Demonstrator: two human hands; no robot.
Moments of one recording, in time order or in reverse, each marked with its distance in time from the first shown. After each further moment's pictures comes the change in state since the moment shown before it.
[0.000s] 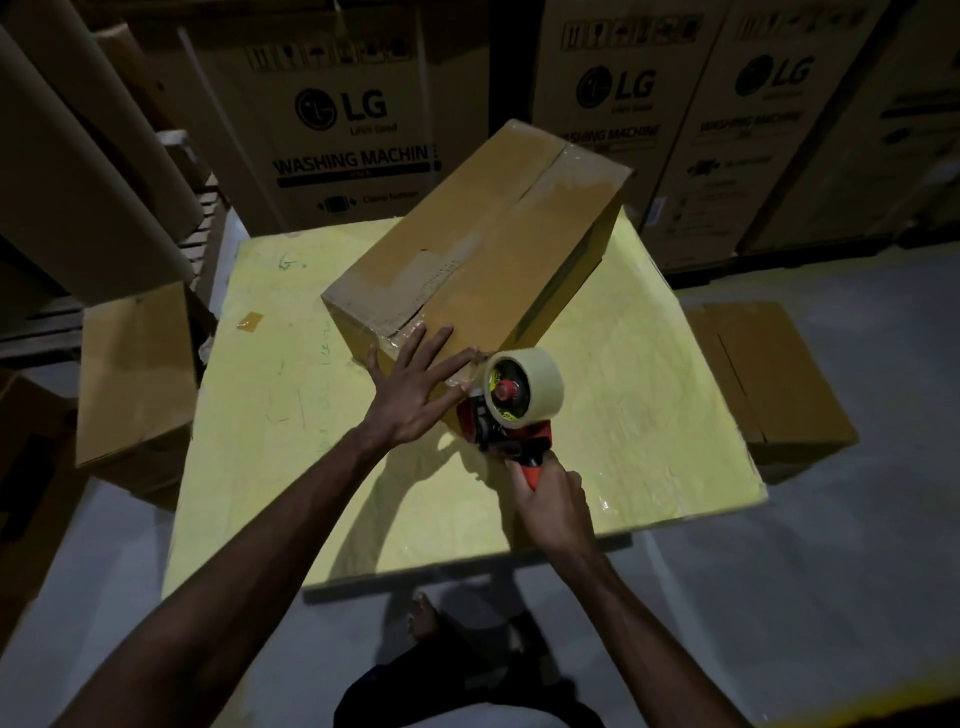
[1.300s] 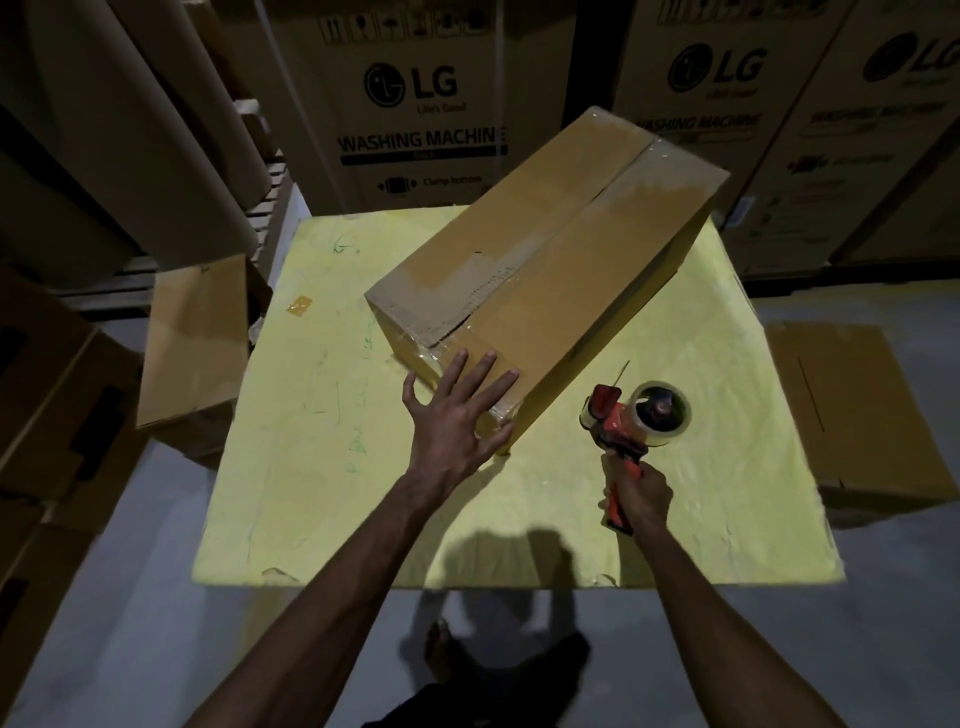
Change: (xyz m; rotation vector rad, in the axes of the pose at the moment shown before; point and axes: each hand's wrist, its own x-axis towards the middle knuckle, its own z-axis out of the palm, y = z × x) left_hand -0.016 0.018 0.023 0.106 0.252 -0.142; right_hand 0.148 0.102 0.028 0.435 0.050 0.401
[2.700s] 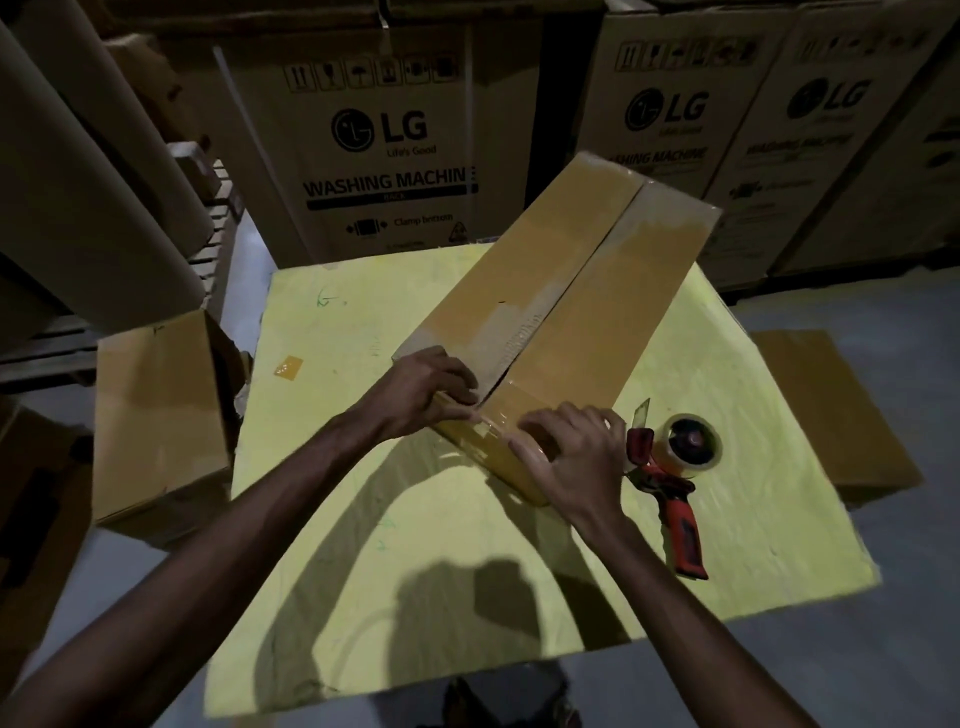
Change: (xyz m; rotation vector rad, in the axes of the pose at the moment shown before) left_hand 0.127 -0.146 -0.063 -0.386 -0.234 0.566; right_hand -0.112 -0.158 0.113 -0.570 0.318 -1.120
